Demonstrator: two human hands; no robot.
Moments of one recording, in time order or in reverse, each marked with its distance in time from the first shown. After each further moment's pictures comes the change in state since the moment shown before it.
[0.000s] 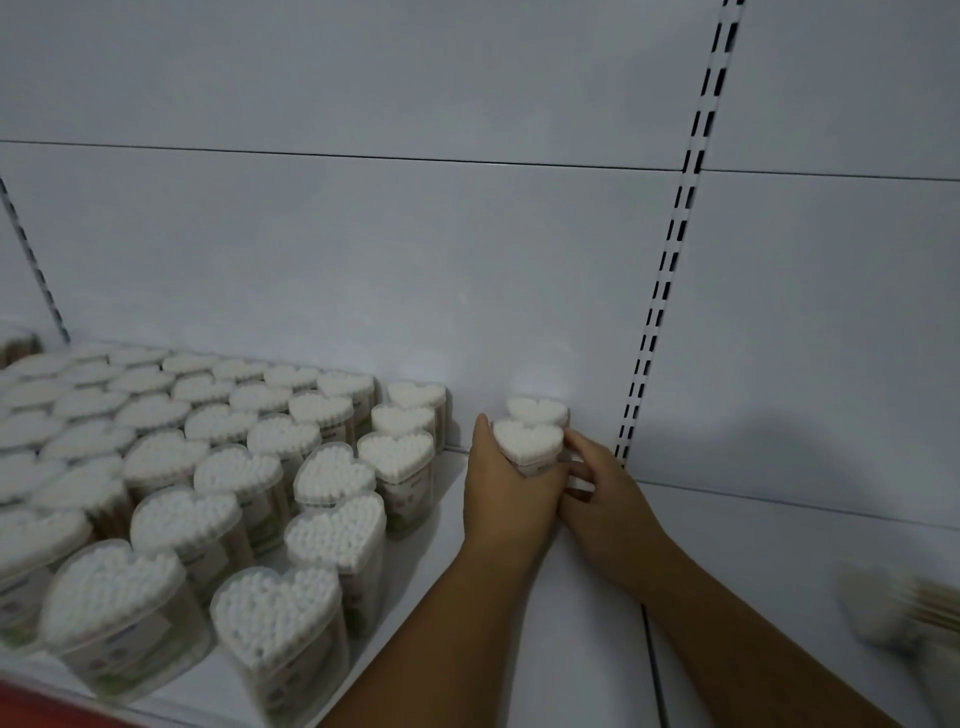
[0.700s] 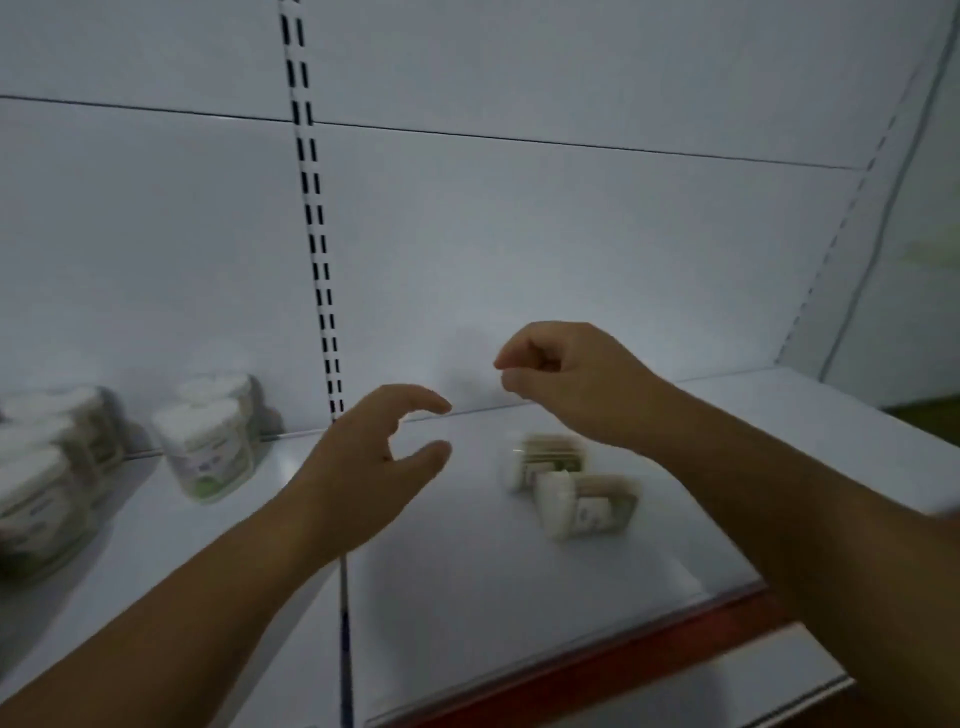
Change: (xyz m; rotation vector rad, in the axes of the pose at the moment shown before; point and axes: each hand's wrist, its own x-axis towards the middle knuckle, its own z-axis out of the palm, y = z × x) left_hand -0.062 0.059 0.059 0.302 -0.672 0.495; right_hand -0.093 -0.068 -0.208 -0.472 0.114 0.101
